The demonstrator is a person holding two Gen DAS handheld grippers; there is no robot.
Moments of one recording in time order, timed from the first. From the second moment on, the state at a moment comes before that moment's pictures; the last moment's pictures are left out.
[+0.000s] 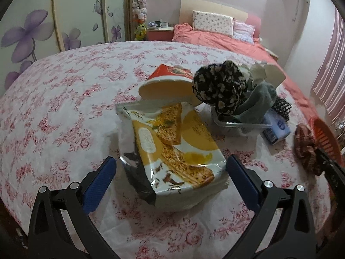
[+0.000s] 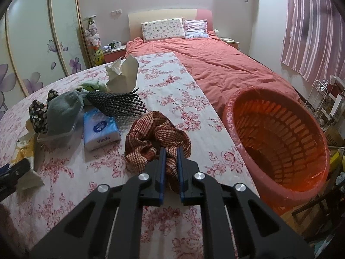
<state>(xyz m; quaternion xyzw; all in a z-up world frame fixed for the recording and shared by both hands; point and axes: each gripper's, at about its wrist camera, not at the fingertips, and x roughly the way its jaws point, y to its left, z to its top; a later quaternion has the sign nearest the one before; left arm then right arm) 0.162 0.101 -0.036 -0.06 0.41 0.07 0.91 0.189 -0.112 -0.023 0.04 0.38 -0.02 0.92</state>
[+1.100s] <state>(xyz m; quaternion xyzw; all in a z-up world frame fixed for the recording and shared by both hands) 0.155 0.109 -0.047 -0.09 0.42 0.07 0.90 0.166 -0.117 -0.012 0.04 0.36 -0.02 0.93</state>
